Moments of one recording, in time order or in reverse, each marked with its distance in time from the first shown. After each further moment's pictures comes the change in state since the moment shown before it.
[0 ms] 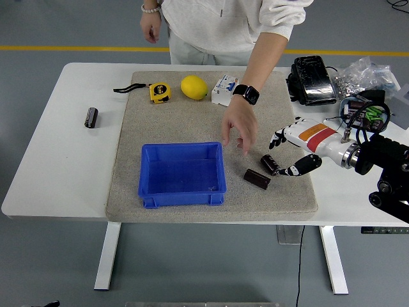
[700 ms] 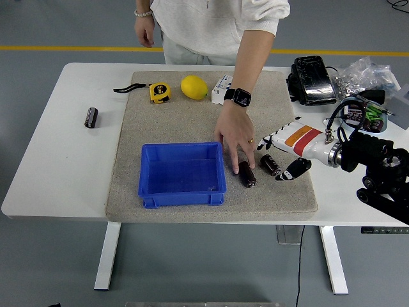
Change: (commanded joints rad) left arm 0.006 -0.002 -0.005 -0.005 0.013 -0.004 0.006; right arm 0.049 0.095 -0.050 -0.129 -0.105 0.036 0.024
